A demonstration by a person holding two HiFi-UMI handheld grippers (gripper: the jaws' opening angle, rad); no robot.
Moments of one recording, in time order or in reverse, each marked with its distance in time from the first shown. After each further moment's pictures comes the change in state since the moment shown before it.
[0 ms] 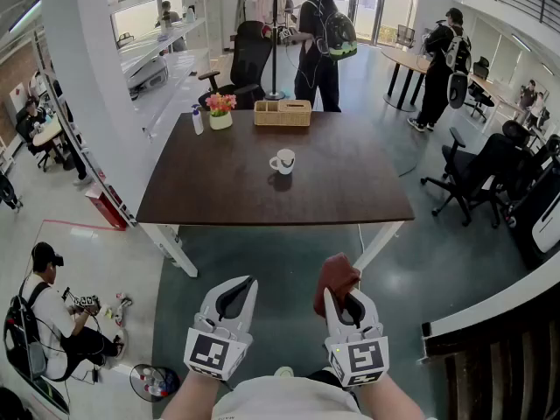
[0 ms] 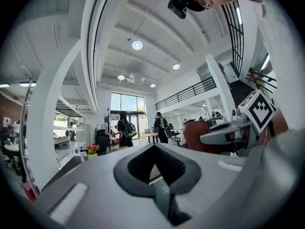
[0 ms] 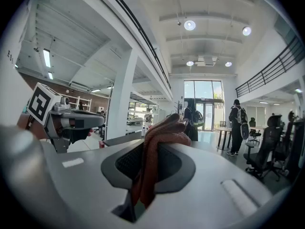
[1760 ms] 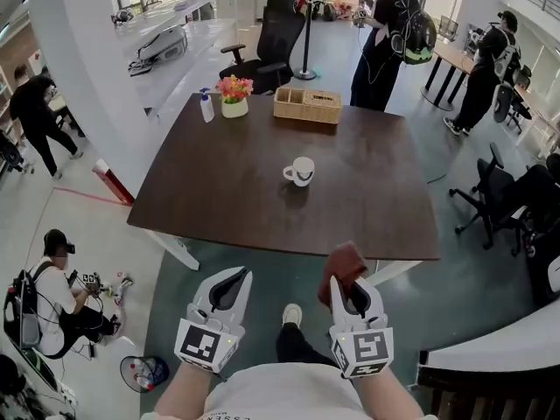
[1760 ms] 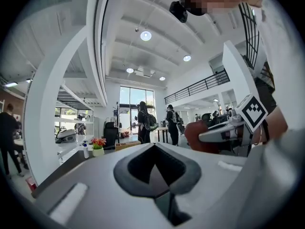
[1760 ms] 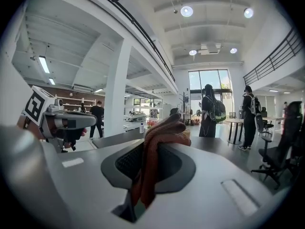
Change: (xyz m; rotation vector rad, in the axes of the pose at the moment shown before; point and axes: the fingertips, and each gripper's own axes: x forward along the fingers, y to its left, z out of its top) left arm 0.153 0.108 -0.056 -0.023 0.104 0.113; right arm 0.196 -0.102 -0.028 0.059 0.066 0.104
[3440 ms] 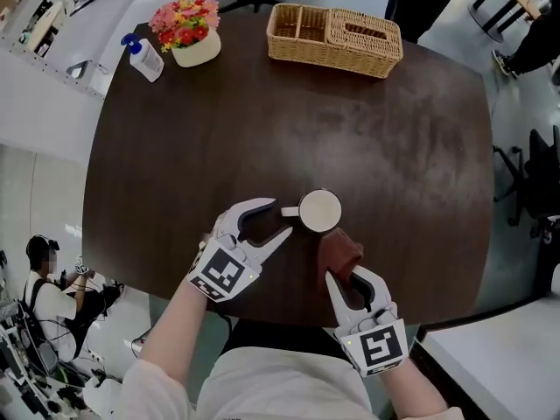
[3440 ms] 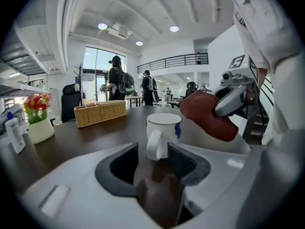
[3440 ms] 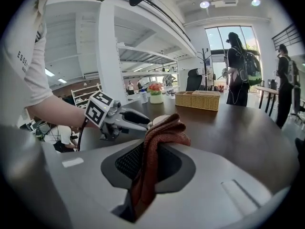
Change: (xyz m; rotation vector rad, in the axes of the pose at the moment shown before) left arm 0.391 0.155 -0.256 0.058 0.387 -0.467; right arm 0.346 -0.103 -0.121 0.125 0.371 0.287
